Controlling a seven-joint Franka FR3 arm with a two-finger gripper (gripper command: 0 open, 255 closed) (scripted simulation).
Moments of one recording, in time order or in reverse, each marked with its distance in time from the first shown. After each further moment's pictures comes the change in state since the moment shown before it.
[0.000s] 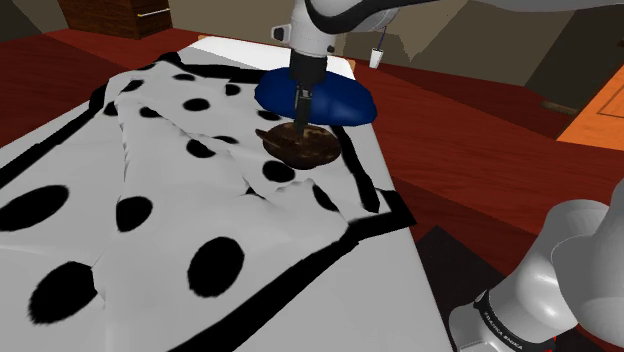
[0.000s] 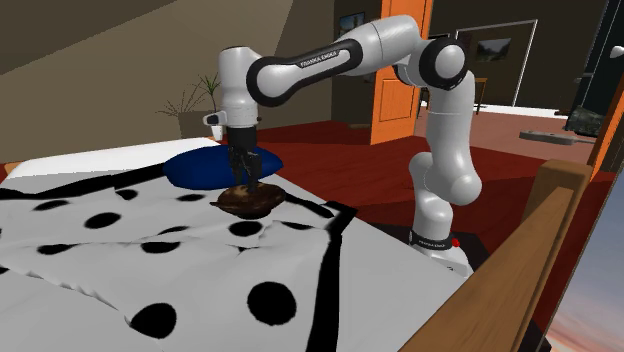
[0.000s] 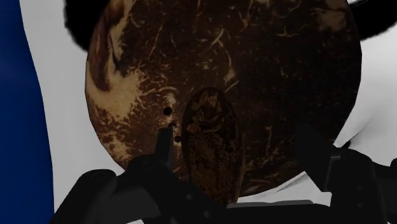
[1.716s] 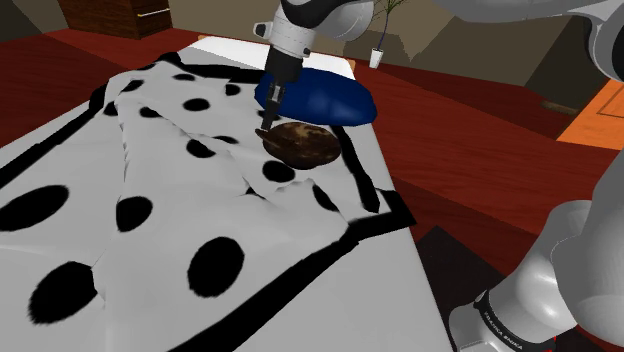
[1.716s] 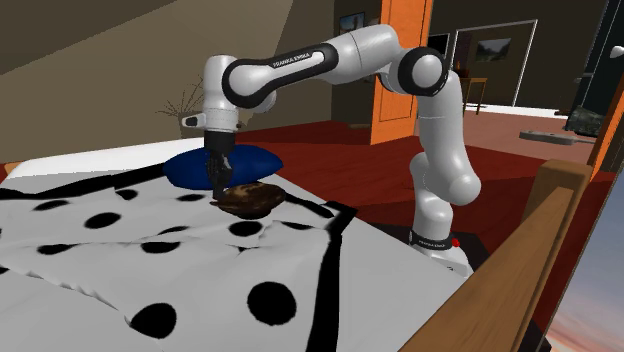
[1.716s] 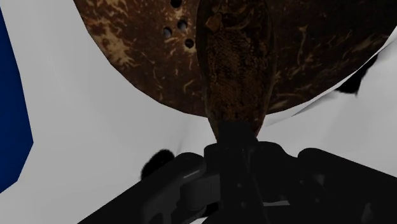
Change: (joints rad) arm -0.029 0.153 0.006 0.142 0.220 0.089 -0.106
